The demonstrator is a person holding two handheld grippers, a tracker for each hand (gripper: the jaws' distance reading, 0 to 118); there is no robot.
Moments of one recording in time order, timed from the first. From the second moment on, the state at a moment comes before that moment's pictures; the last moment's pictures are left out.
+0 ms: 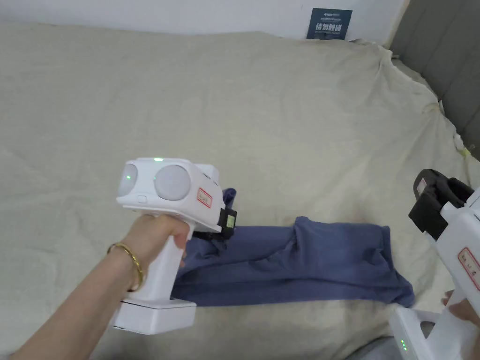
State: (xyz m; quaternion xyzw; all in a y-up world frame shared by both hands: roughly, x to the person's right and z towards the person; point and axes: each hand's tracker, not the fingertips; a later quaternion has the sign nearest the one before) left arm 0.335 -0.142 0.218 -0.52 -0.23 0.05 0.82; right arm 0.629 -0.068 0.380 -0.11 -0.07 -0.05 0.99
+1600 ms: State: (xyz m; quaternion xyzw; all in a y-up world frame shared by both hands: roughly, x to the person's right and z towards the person) left arm 0.434 -0.219 0.302 -0.43 -0.22 -0.05 0.87; right arm 0.634 -0.064 0.390 -0.11 -0.07 -0.07 0.99
